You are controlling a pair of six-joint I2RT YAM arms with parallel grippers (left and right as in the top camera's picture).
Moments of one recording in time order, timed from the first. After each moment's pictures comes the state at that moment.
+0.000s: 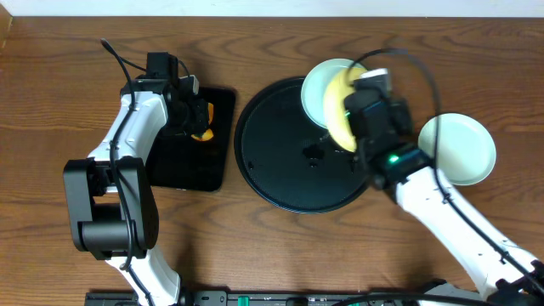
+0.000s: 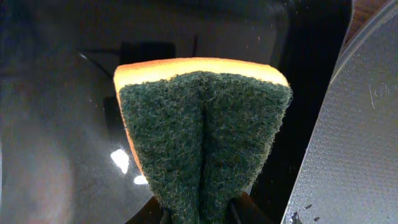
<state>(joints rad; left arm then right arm) 0.02 1.91 1.36 -0.79 0.25 -0.13 0.45 1.44 1.00 -0.31 0.72 0.01</state>
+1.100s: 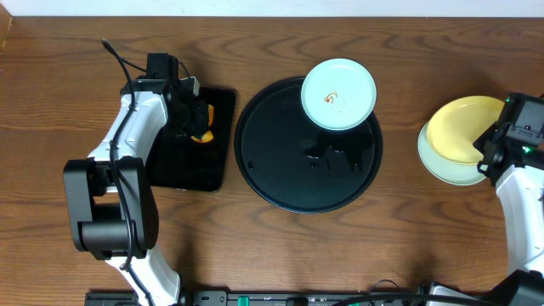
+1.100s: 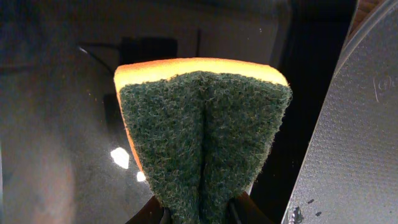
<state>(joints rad) 0.02 1.91 1.36 -0.80 0.25 -0.12 -0.31 1.40 1.00 -0.56 0.42 0.43</state>
